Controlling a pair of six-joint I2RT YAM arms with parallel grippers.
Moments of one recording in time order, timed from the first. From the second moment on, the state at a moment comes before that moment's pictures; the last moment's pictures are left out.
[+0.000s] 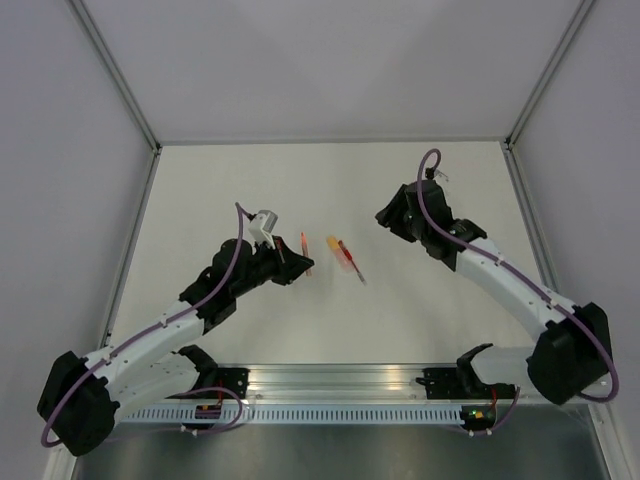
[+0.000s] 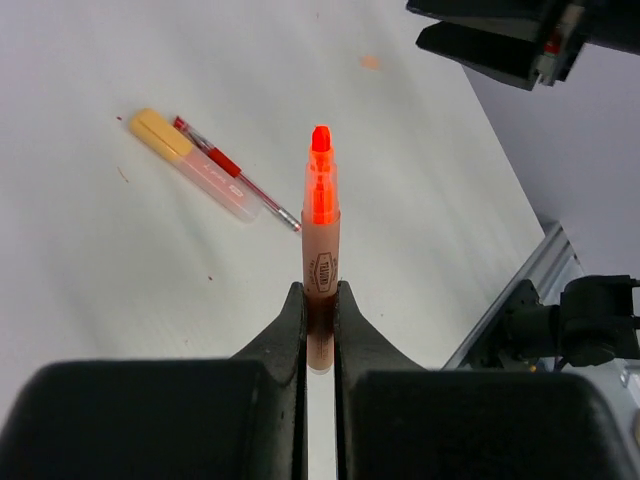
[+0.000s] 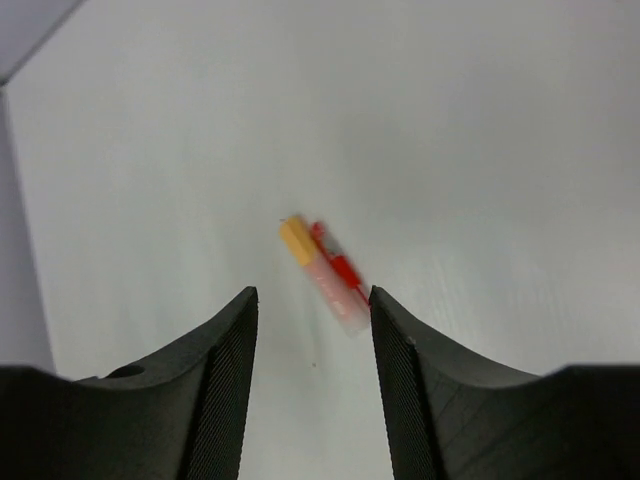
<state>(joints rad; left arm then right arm) -0.67 0.97 0.53 0.15 0.19 -0.61 0.50 1.25 0.96 -0.29 0.14 0.85</state>
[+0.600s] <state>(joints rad) -0.67 0.82 0.48 0.13 0.07 -0.53 0.11 1.71 1.30 -0.88 0.42 1.36</state>
